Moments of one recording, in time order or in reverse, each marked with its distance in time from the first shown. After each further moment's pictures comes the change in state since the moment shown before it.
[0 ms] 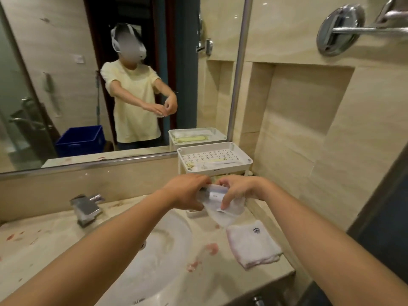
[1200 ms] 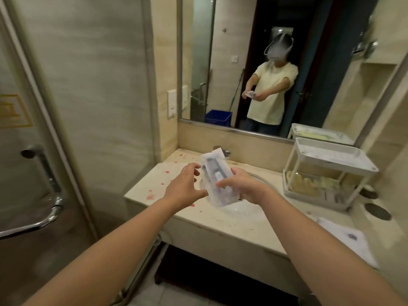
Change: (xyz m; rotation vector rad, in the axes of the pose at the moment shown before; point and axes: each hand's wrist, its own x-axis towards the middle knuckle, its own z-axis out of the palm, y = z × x) left_hand -0.392 0.111 0.003 -0.392 0.528 -1.024; right_hand -0.109 -0.130 0.273 0.296 -0.232 -0.338
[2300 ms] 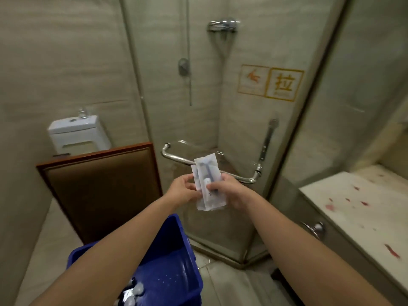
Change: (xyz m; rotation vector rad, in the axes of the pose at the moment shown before) left_hand -0.314 -0.278 -0.265 -0.564 0.479 -0.806; right_hand -0.001 -0.078 0.531 -0.112 -0.813 -0.039
